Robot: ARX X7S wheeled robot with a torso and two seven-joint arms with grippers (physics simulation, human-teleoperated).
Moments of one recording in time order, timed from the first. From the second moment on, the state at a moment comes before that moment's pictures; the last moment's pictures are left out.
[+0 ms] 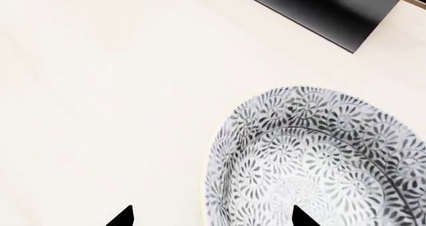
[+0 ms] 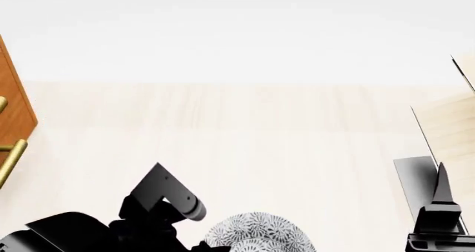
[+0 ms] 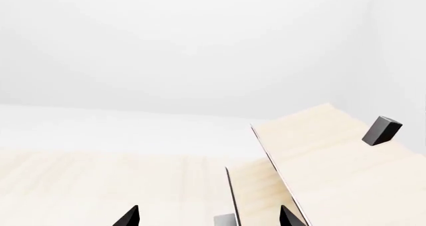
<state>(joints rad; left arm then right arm) -0.82 -0.21 0.67 -0.39 -0.48 -0.78 0.39 0.09 0.72 0.44 -0.69 0.87 0.85 0.23</state>
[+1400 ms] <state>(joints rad) -0.82 -0.19 0.72 -0.50 -0.47 -0.66 0.42 0.04 0.74 0.39 -0.65 0.86 0.75 0.25</state>
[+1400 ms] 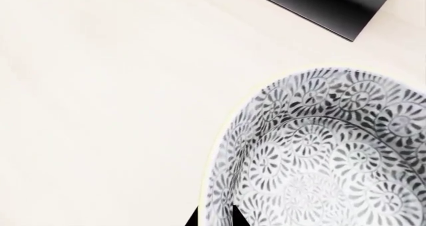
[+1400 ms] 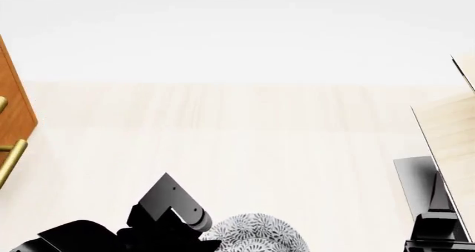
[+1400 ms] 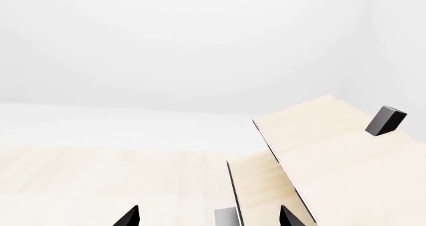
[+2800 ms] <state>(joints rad) -0.92 -0.29 0.63 -0.20 -0.55 -0.85 0.31 0.02 0.80 0.42 -0.66 0.94 0.74 0.29</state>
